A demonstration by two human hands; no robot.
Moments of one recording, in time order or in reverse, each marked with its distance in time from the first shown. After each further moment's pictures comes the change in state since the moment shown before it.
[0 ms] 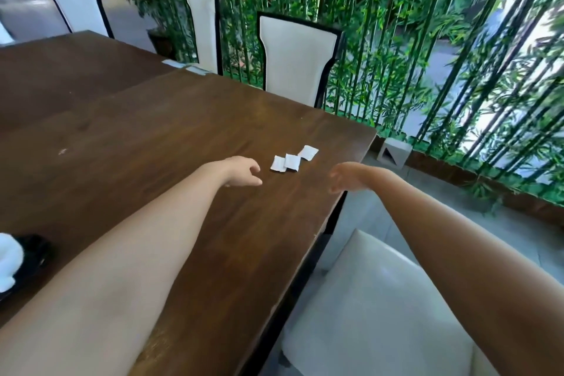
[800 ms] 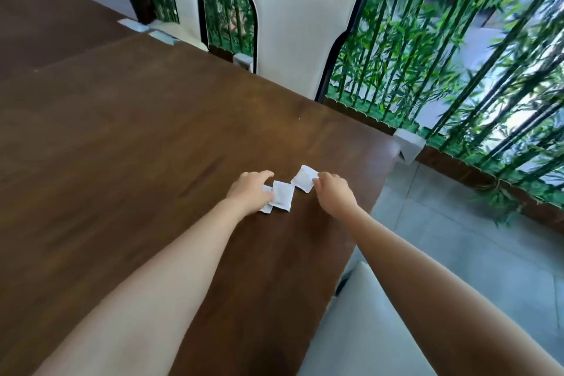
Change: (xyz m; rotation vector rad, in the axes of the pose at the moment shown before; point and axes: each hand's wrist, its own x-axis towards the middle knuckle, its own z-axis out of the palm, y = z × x) left_hand 0.236 0.010 0.053 -0.278 0.147 -0.062; right_hand 0.226 0.040 0.028 0.219 0.320 0.081
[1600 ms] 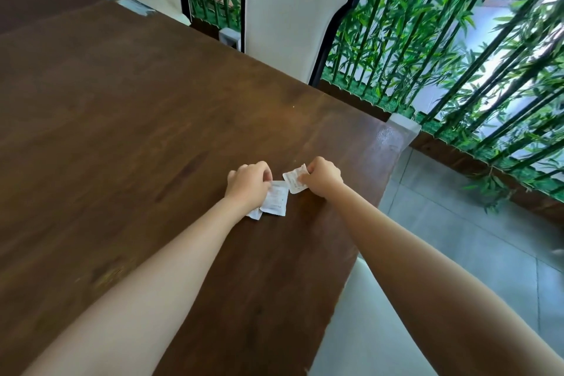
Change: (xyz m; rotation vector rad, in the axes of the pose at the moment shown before) left_hand 0.040 0.007 0.019 -0.001 0.141 0.074; right_hand 0.064 -0.007 0.011 0.180 -0.139 0.274
